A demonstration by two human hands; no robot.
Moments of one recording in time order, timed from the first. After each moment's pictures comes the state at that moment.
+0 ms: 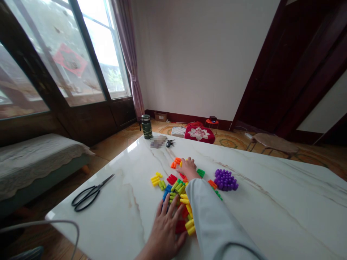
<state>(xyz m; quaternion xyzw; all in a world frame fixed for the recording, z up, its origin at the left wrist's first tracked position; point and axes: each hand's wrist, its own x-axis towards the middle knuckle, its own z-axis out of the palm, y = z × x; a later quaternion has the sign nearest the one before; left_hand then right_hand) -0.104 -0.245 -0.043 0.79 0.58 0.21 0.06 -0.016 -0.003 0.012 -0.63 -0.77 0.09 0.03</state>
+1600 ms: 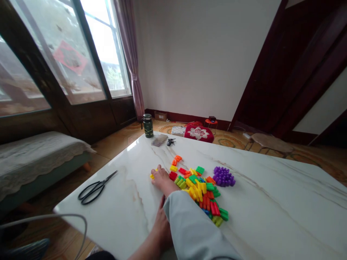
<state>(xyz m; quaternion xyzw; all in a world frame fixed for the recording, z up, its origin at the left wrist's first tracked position) -0.099 -0.239 -0.054 0.78 0.54 0.31 -0.09 -0.111 -0.100 0.006 -0.41 -0.90 0.11 0.02</state>
